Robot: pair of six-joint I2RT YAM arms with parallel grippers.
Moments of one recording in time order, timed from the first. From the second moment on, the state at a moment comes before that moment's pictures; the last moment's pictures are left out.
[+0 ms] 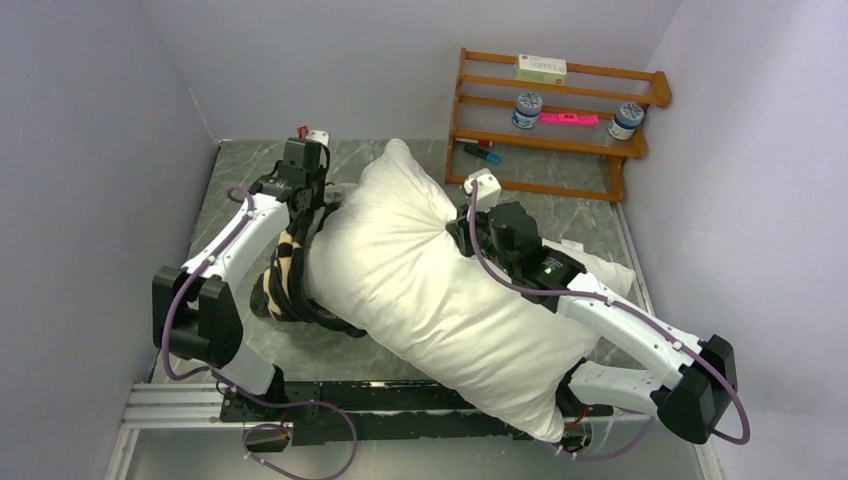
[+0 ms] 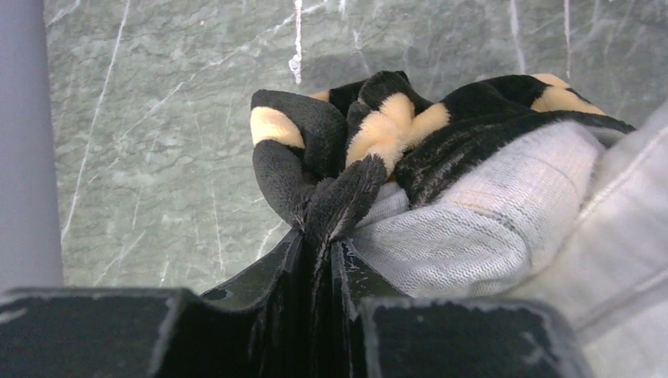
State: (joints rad) left arm -0.27 1.56 1.31 -0.49 -0.31 -0.05; right arm 0.76 1.09 0.90 -0.13 0.18 0.13
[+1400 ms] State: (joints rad) left arm -0.27 1.54 1.24 -0.45 -0.18 -0.07; right arm 1.26 1.55 1.24 -0.33 0.35 -0.33
